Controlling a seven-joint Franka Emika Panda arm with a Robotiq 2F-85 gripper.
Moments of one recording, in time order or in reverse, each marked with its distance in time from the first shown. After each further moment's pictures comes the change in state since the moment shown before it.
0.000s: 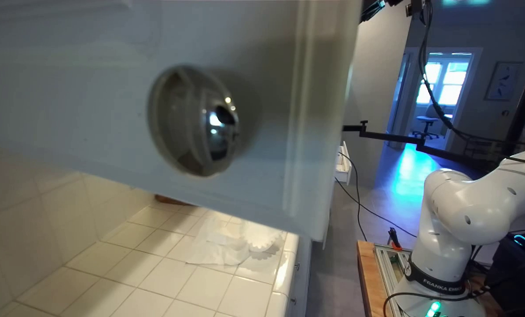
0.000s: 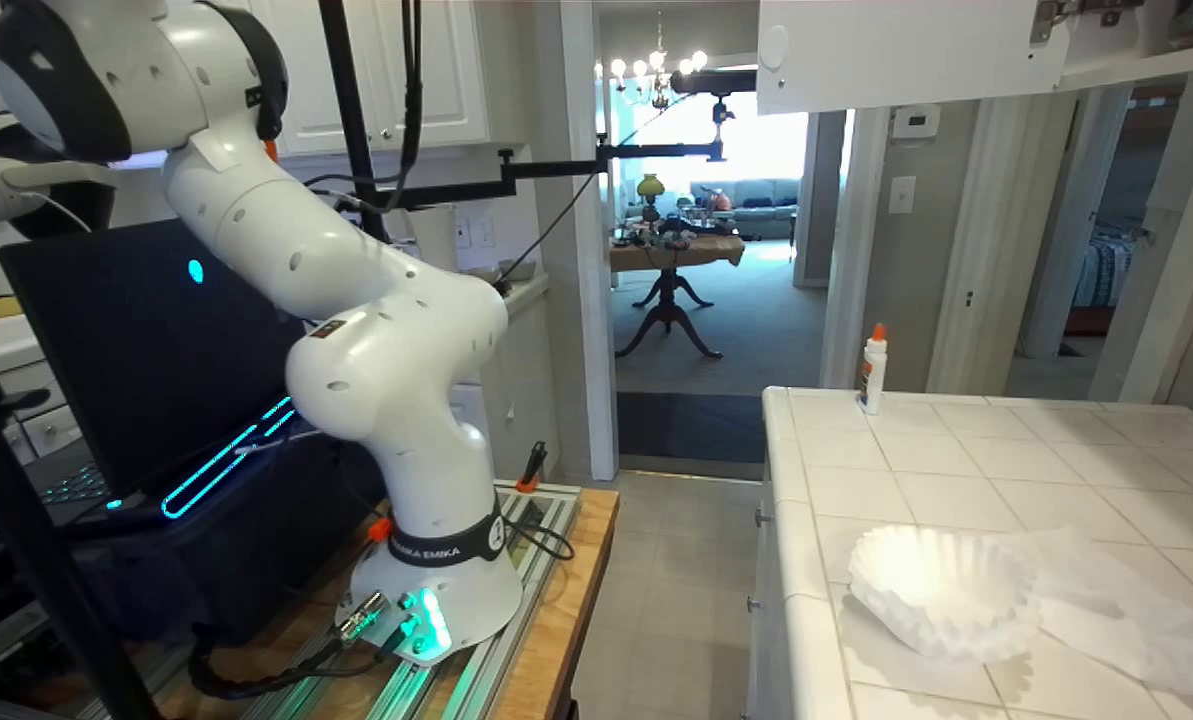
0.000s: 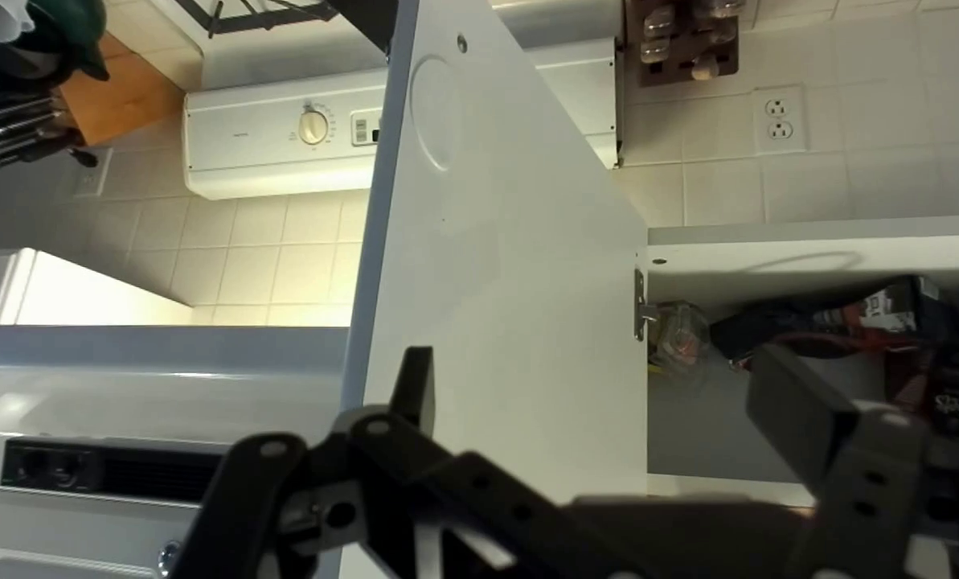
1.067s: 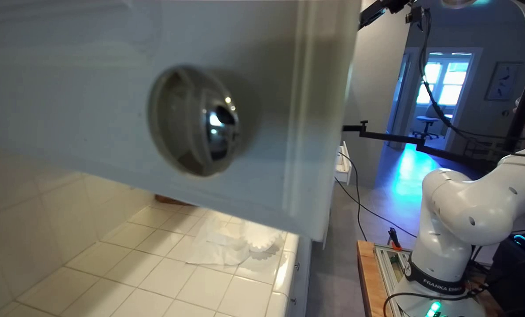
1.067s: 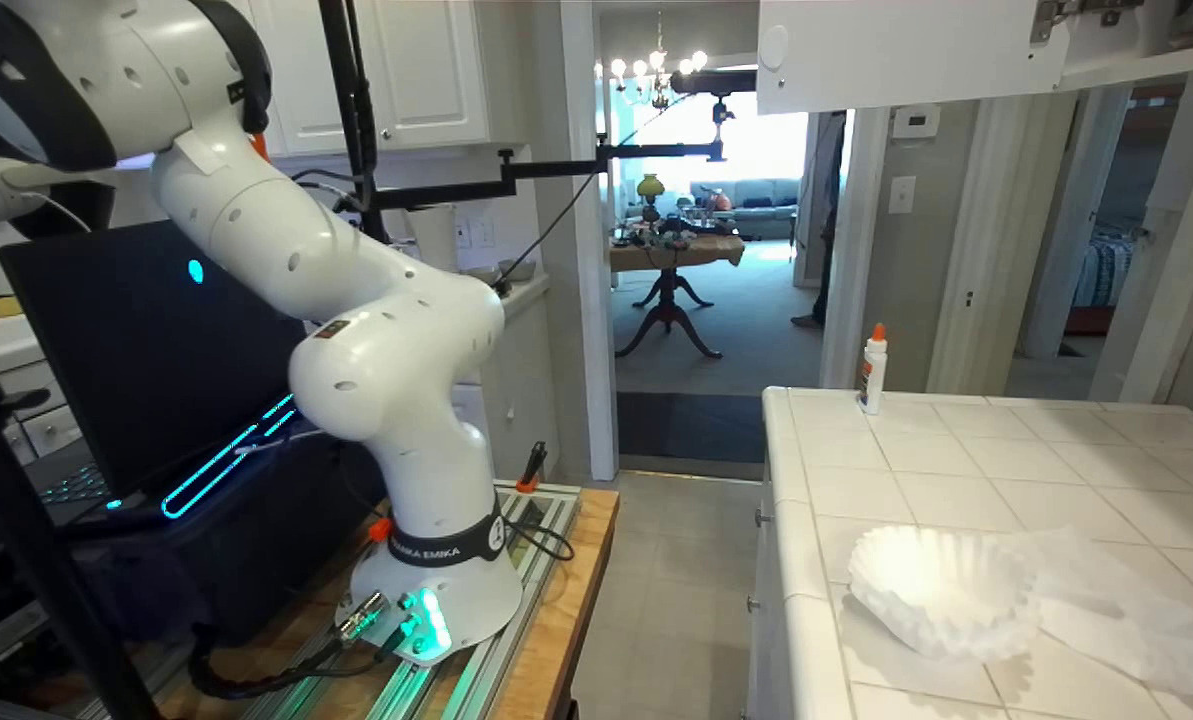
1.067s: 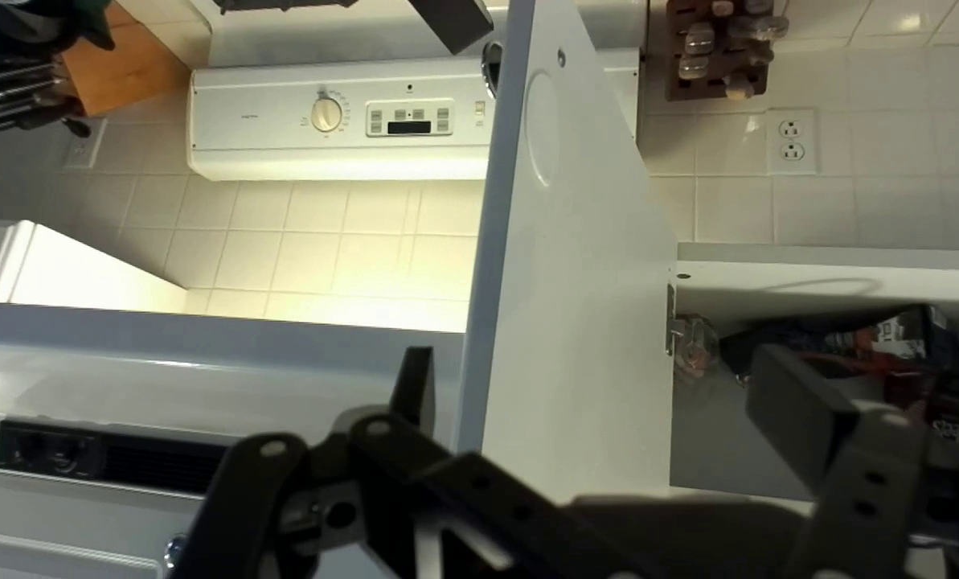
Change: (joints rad) arm 0.054 0.009 -0.118 0.039 0.003 0.000 -0.165
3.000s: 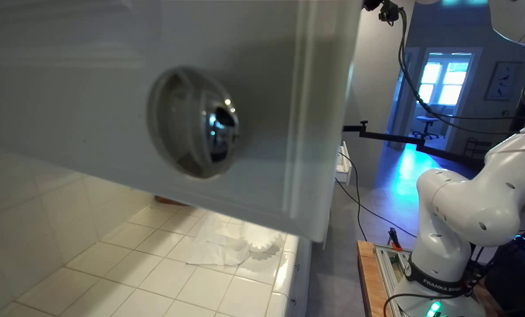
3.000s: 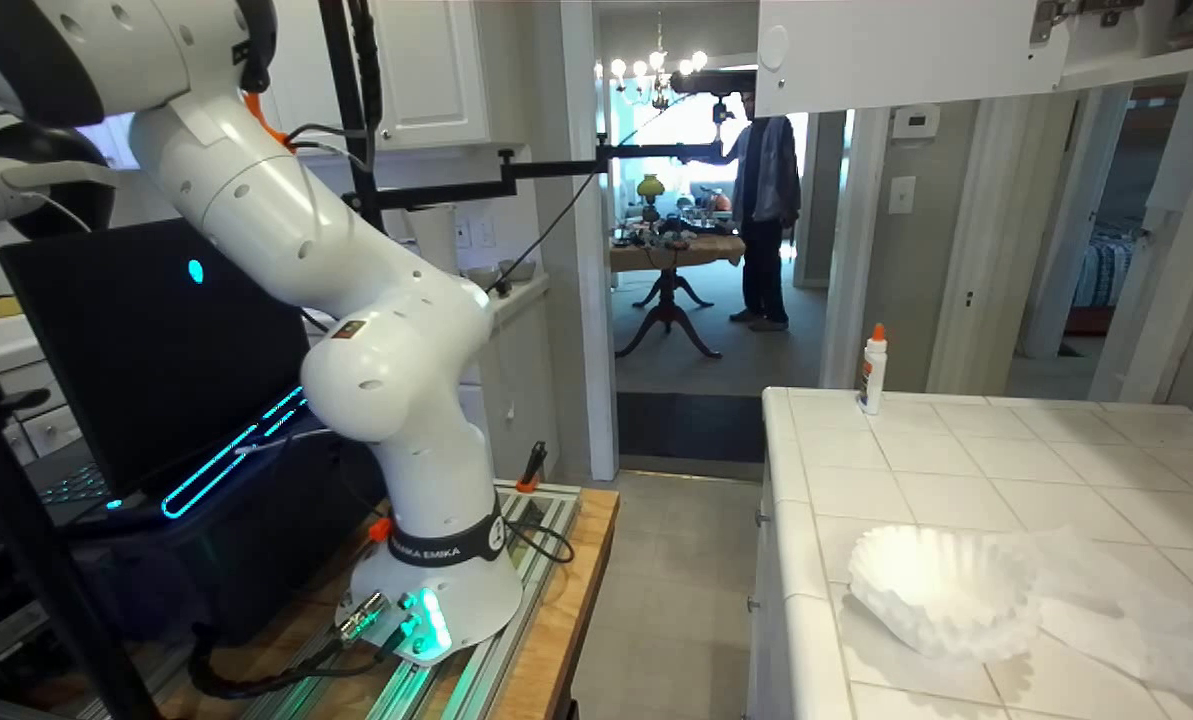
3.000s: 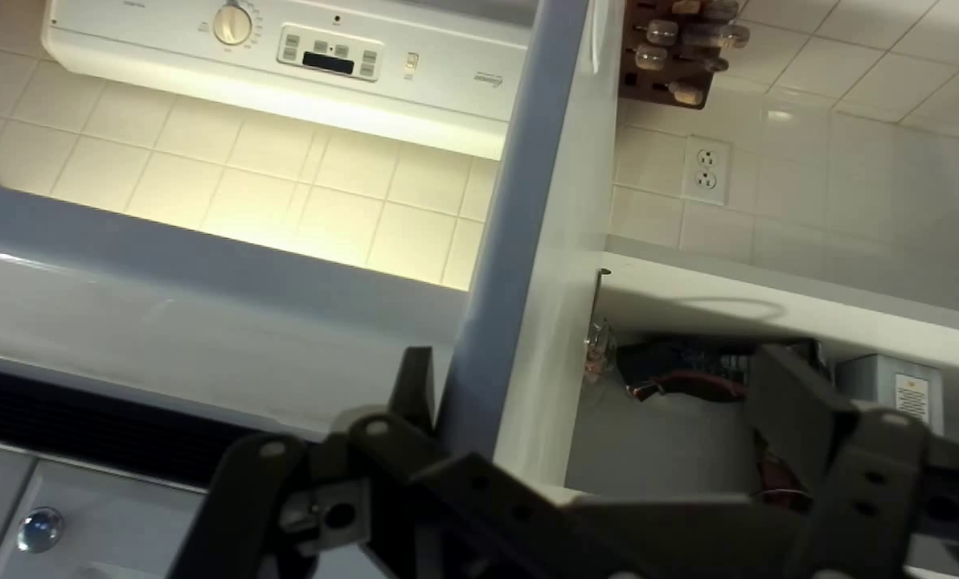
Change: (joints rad) arm 0.156 0.180 -0.107 0.192 0.117 -0.056 -0.279
